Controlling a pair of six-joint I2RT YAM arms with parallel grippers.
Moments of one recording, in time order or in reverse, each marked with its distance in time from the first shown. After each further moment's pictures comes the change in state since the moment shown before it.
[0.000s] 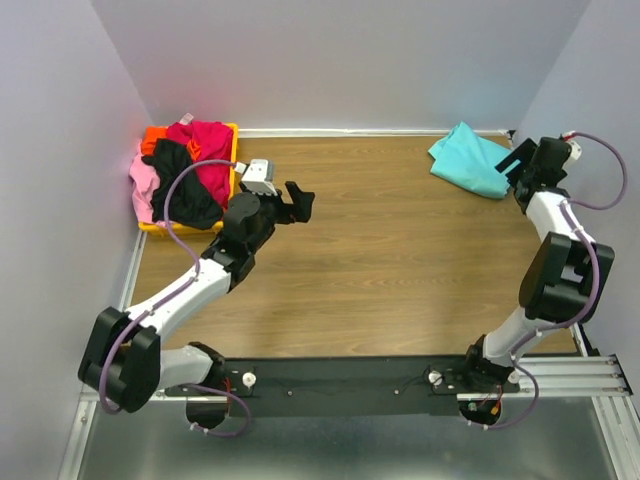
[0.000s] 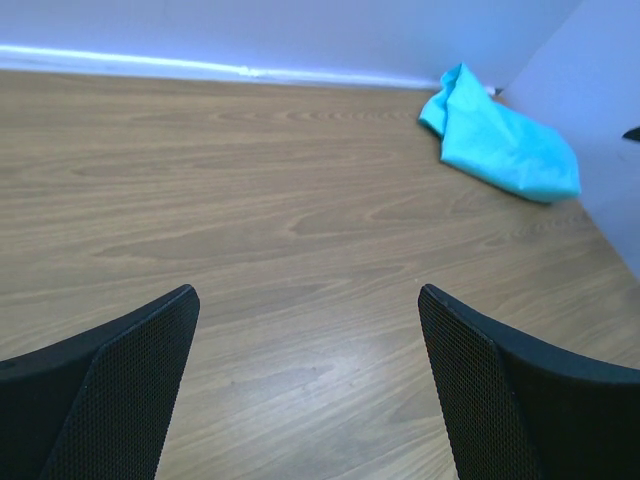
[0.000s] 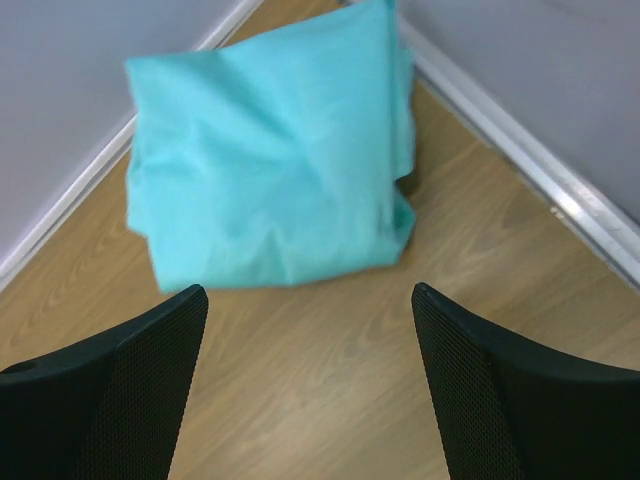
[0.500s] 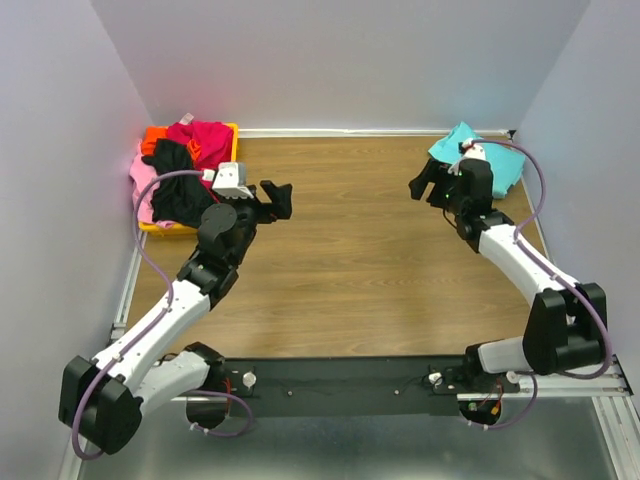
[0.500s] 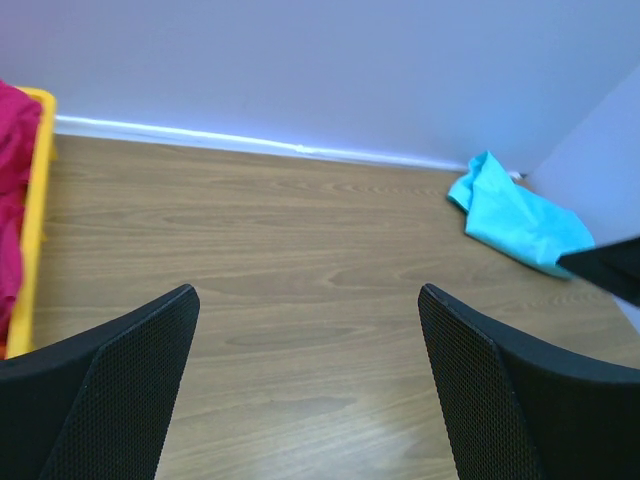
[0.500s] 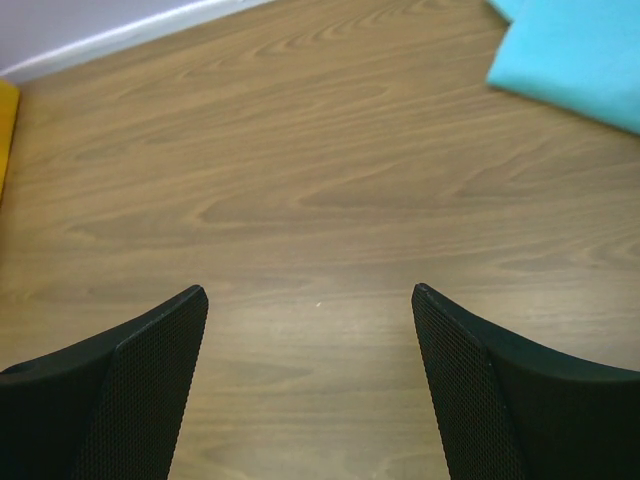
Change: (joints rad) left arm 0.000 -0.249 -0.013 -0.112 -0.162 0.029; right arm 0.485 -0.336 -0.307 0.073 -0.072 -0.108
